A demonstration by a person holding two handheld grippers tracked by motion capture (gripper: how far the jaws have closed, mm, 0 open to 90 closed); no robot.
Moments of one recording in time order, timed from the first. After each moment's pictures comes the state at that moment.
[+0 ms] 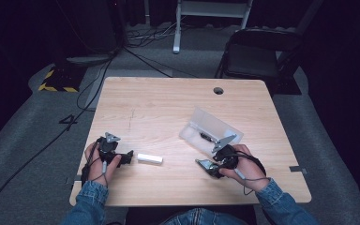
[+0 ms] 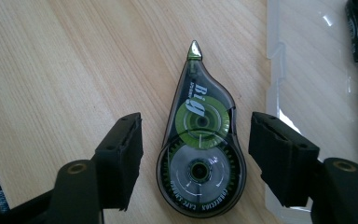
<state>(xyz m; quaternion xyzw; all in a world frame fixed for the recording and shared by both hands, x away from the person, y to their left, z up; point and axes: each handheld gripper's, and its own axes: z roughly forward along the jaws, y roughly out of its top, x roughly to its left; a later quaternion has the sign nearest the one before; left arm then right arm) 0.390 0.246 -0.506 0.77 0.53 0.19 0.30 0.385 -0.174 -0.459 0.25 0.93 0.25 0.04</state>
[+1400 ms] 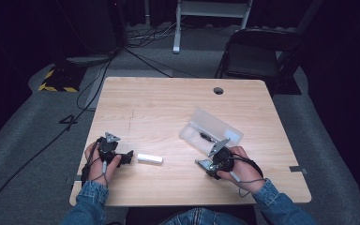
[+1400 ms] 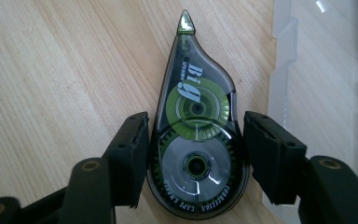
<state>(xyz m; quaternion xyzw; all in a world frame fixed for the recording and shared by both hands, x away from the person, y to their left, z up) 0.390 0.246 -0.506 0.77 0.53 0.19 0.30 0.384 -0.168 -0.471 0.23 0.95 0.20 0.06</state>
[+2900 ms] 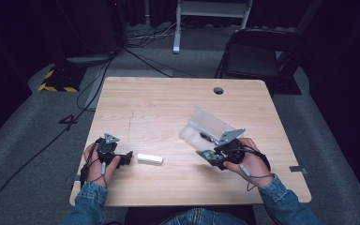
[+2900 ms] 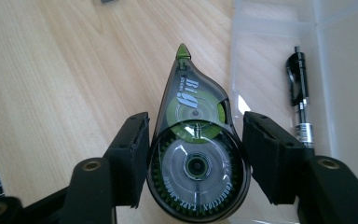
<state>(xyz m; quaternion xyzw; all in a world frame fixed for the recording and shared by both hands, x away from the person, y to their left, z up) 0.386 0.248 -0.506 0.77 0.53 0.19 0.30 0.389 -0.184 -0.428 0.23 0.92 0.30 0.08</state>
